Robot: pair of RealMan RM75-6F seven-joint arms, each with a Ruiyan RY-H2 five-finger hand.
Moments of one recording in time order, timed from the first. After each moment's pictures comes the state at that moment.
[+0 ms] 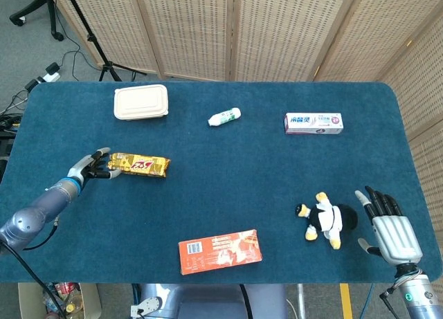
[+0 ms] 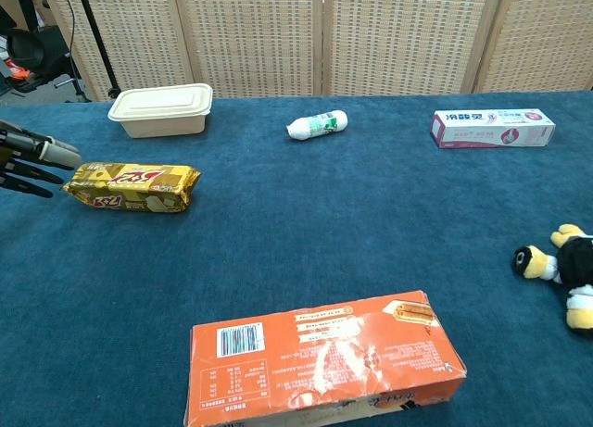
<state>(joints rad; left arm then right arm) -0.85 -1.15 -0.16 -1.42 0.18 0.30 -0.38 0.15 -1.04 0.02 -1.80 -1.45 1.33 -0.22</state>
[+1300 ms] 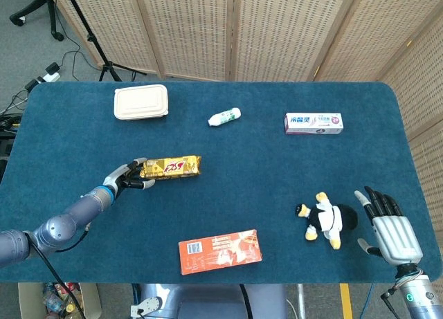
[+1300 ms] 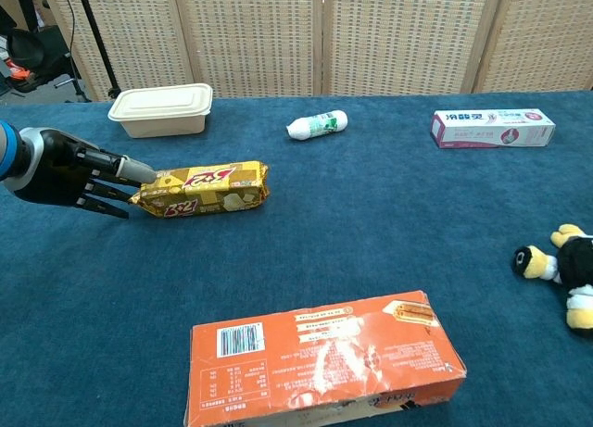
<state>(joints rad) -0.95 -1.23 -0.15 -1.55 0.21 0.37 -0.49 0.15 -1.03 0.01 -1.80 -1.46 1.33 -0.19</state>
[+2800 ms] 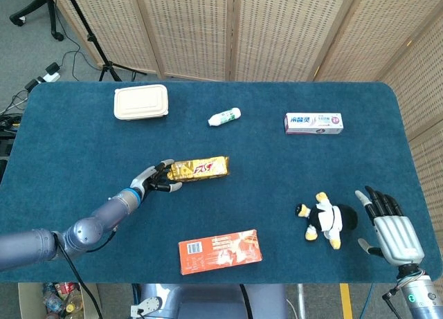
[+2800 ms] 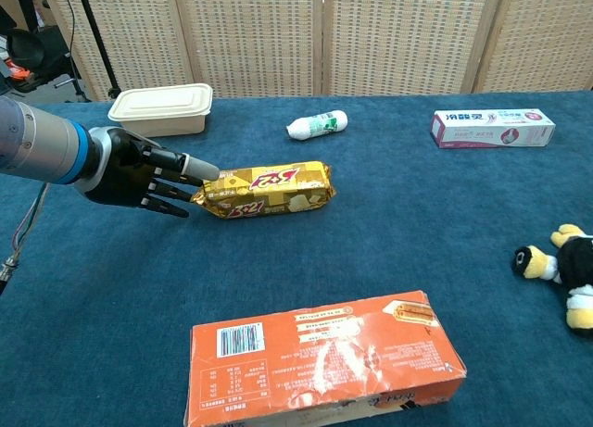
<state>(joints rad) -1.03 -1.33 -0.19 -1.61 0.15 0.46 -0.46 0.14 -1.02 0.01 -1.80 -1.47 1.33 -0.17</state>
